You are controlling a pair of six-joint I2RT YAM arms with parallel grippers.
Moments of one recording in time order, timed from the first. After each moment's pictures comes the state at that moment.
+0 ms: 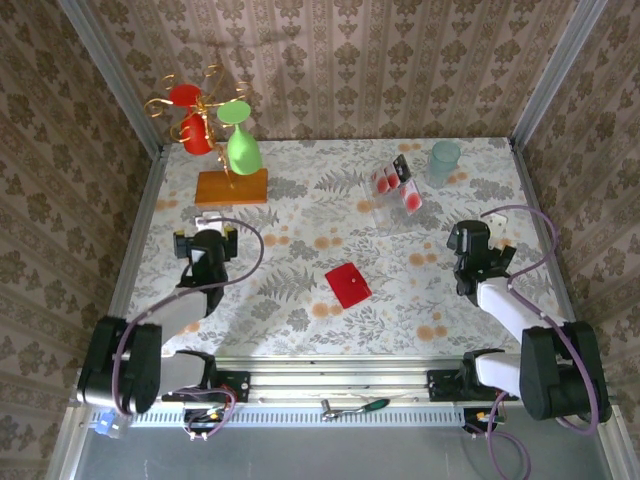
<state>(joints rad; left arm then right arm) -0.25 1.26 0.37 0.48 -0.52 0.11 0.05 1.20 0.48 0.10 0.63 0.30</state>
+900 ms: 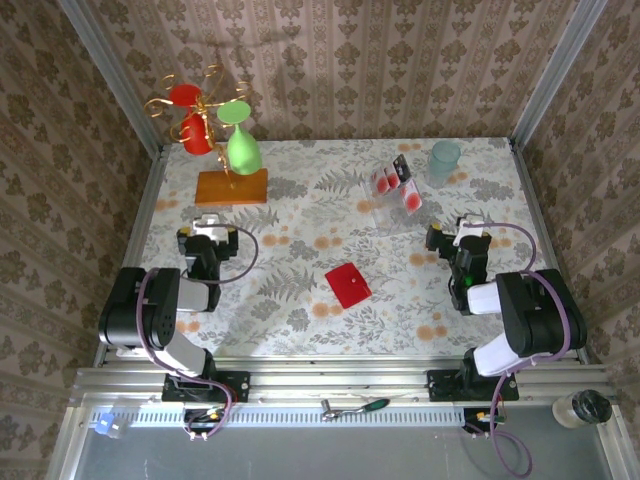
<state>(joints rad) -0.10 1.57 0.33 0.95 -0.22 0.15 0.00 1.52 0.28 0.93 0.18 0.12</state>
